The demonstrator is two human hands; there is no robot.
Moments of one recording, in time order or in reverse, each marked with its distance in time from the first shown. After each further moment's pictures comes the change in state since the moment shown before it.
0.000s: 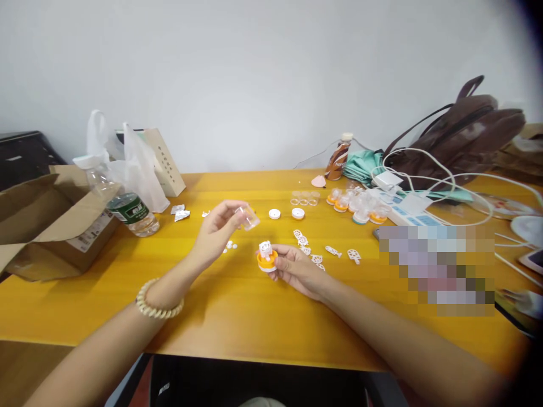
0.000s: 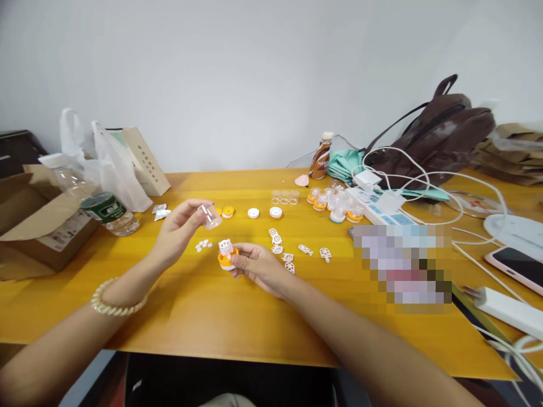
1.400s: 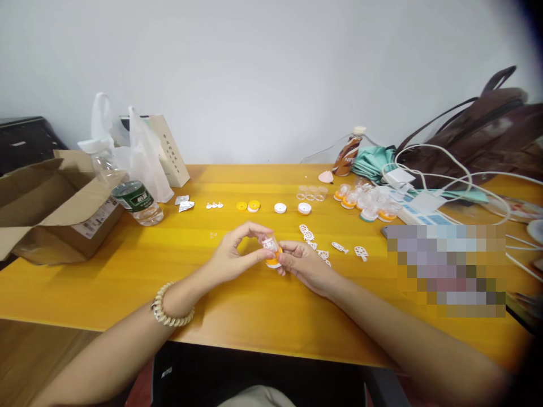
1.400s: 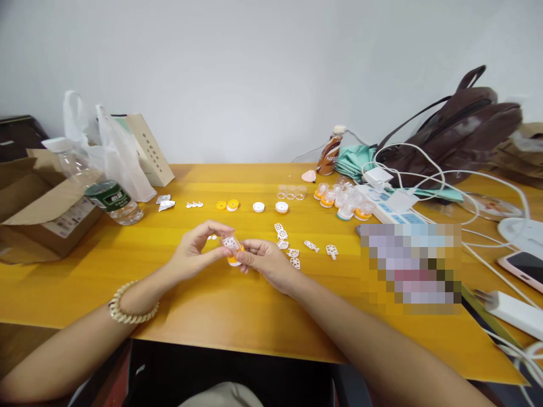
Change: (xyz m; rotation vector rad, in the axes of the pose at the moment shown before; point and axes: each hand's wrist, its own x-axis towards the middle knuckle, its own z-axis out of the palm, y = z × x) left_hand -0.039 -0.012 0.011 0.131 -0.209 0.055; right_hand -0.002 0.002 -0.003 -0.215 0.051 -0.025
